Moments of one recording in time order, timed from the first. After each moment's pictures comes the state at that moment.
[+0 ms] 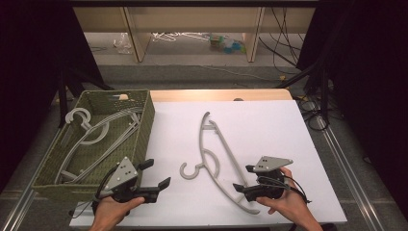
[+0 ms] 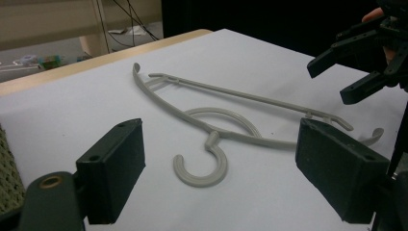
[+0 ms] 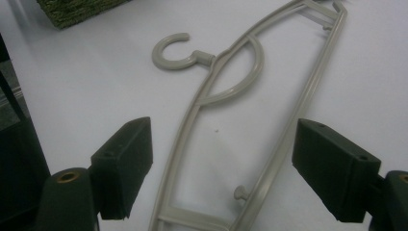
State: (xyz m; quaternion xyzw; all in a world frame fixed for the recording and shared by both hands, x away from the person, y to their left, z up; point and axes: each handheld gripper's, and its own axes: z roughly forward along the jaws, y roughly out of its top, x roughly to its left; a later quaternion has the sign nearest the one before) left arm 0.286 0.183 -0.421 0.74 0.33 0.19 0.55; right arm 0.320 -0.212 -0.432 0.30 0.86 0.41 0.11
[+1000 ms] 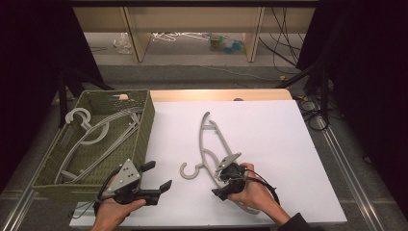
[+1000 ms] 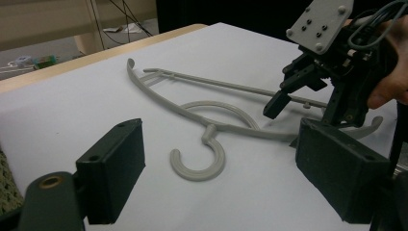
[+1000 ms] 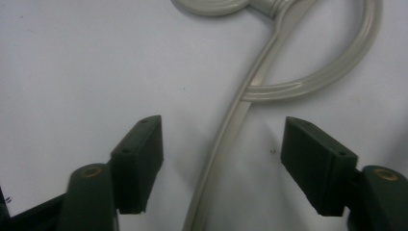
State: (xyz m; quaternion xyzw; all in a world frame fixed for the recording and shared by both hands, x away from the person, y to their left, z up) left arm 0.286 0.180 -0.426 0.76 0.32 0.19 0.54; right arm 0.355 -0.131 -0.467 0.27 0.93 0.26 0.05
